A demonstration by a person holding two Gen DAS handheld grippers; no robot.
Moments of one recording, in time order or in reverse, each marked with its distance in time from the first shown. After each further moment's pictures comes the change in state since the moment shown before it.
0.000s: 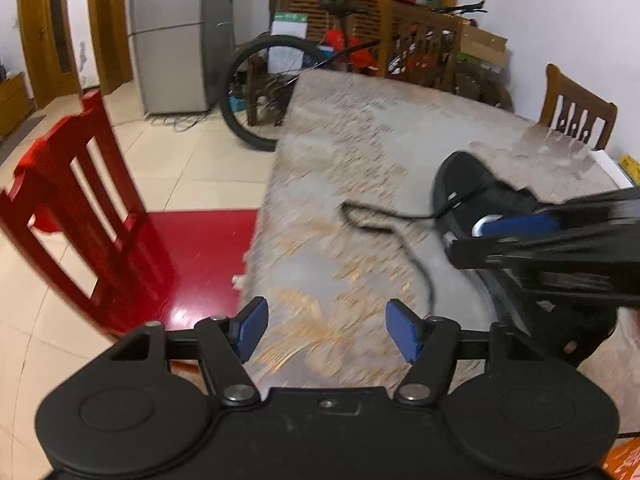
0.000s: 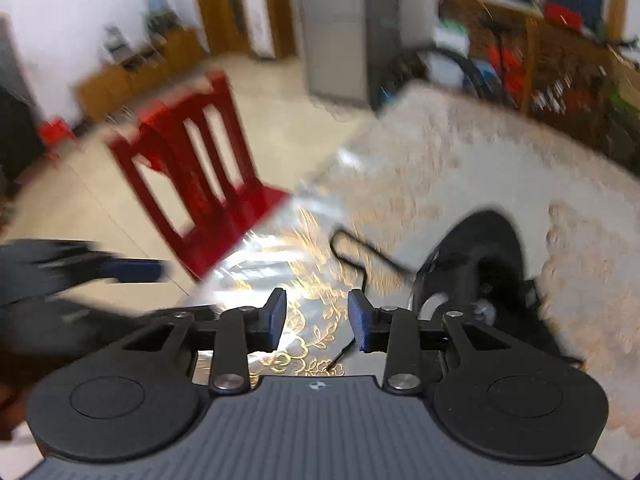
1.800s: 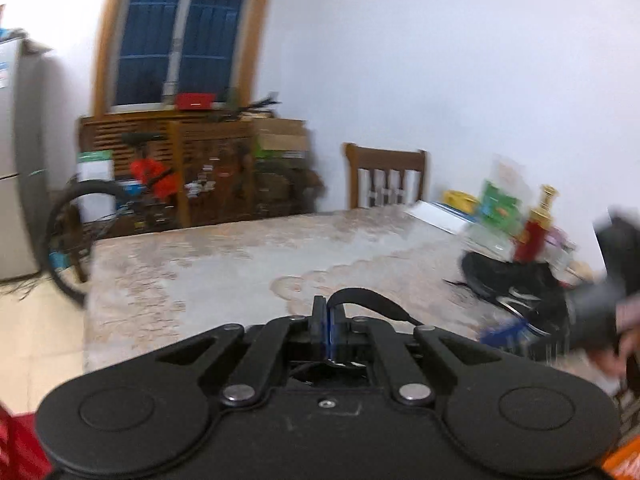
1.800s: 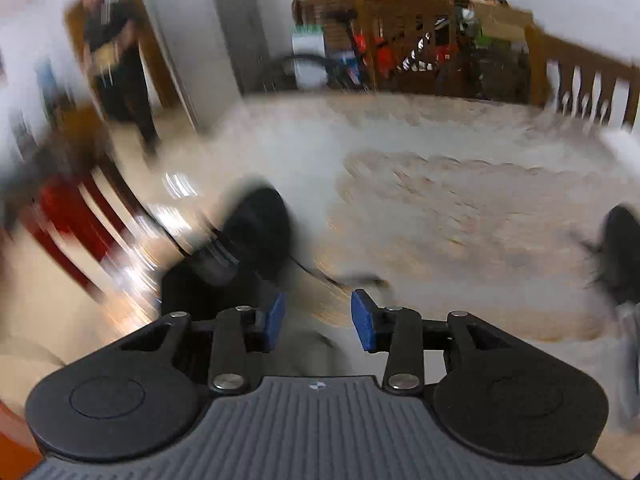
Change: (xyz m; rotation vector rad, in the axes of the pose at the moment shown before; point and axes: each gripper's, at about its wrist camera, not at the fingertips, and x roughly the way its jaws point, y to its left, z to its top) left arm -0.013 -0.108 0.107 0.330 -0.340 -0.470; right arm -0.096 -0.176 -0.100 0.209 -0.071 -0.157
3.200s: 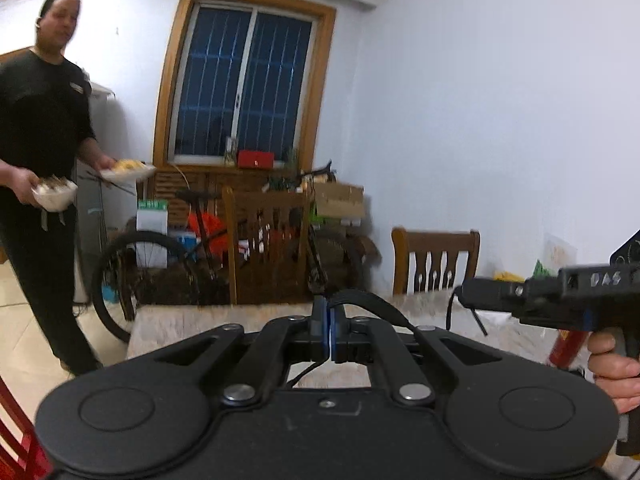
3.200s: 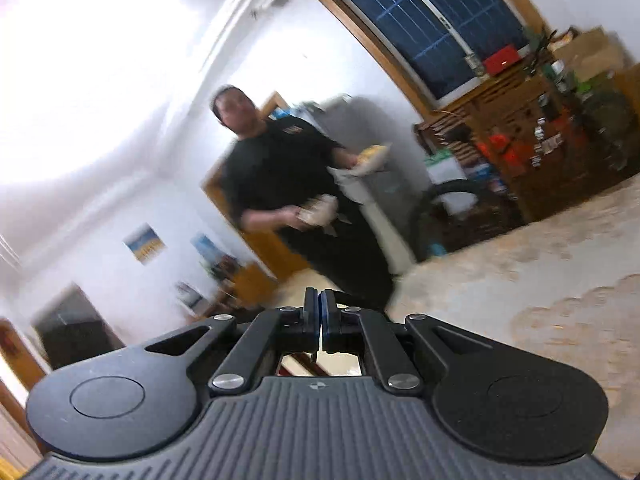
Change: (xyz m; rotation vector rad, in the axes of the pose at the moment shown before) left arm -0.011 -0.052 0.092 -0.063 -0.194 0.164; right arm -0.059 -0.057 0.126 0.351 -0.511 0.674
